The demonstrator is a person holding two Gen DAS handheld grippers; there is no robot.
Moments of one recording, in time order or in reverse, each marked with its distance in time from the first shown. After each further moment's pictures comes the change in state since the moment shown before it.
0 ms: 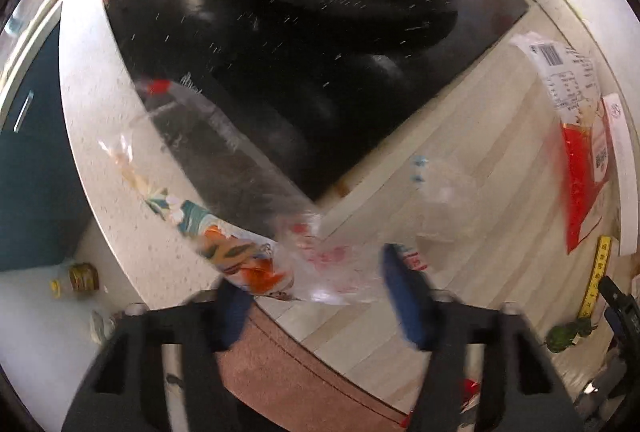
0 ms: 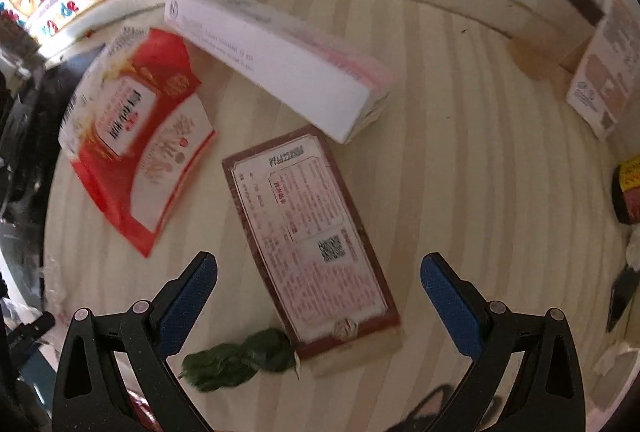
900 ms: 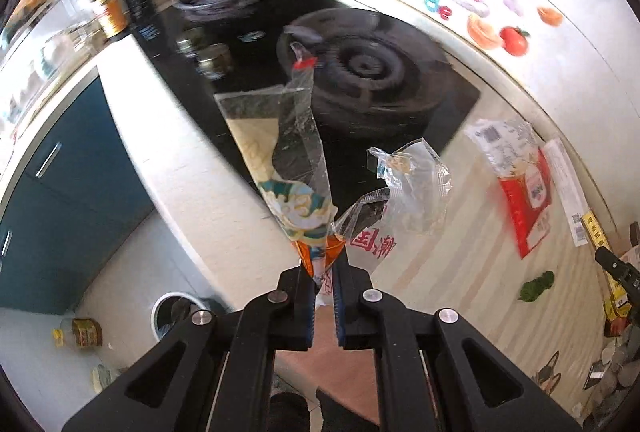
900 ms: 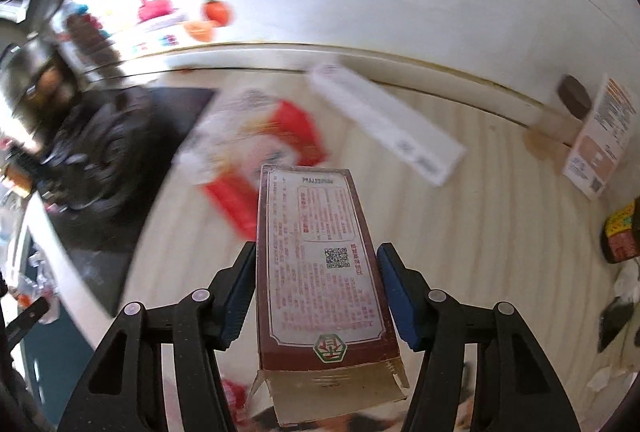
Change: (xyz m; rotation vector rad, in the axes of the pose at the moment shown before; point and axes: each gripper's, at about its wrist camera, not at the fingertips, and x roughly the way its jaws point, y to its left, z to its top) left arm -0.117 0.069 -0.029 0.030 -0.278 -0.050; right arm -0.123 0.070 -0.027 -0.116 -0.220 0.136
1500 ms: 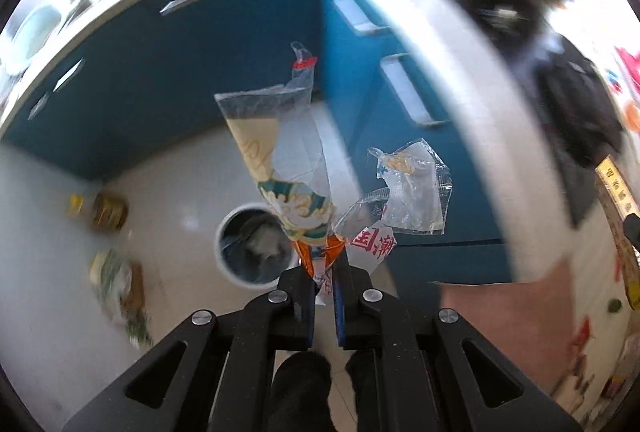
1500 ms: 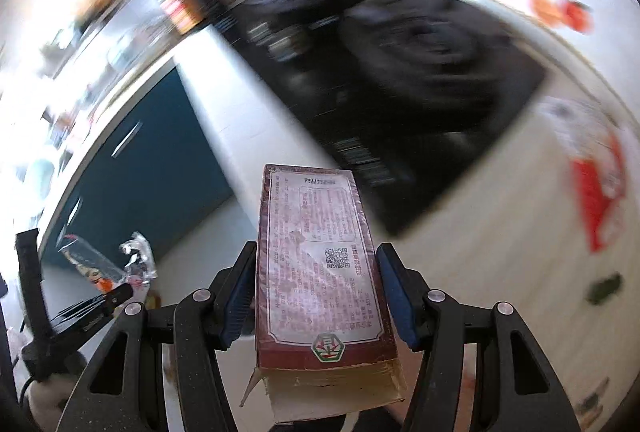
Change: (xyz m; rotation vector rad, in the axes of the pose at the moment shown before) left arm 0.009 0.274 -0.129 -0.448 0.124 0.174; right arm 0.009 0.335 -0.145 -0.554 0.153 0.349
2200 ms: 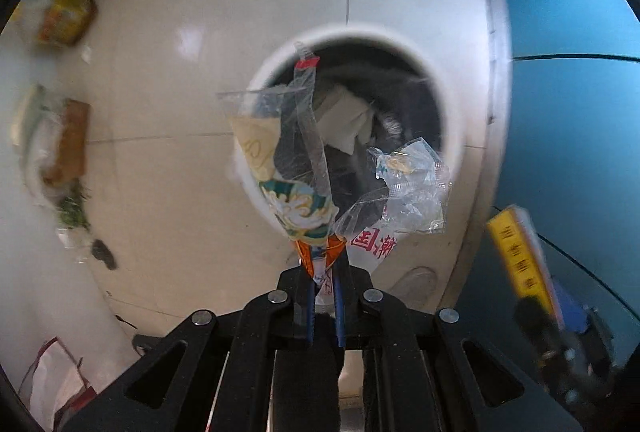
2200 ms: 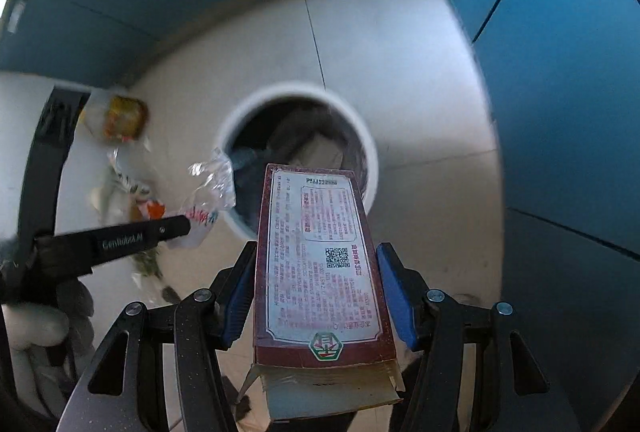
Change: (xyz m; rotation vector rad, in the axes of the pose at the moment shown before) left arm 0.449 0.228 -0.098 -0.373 0.531 -0.076; right arm 0.496 0.230 -0.248 -0.381 0.574 0.074
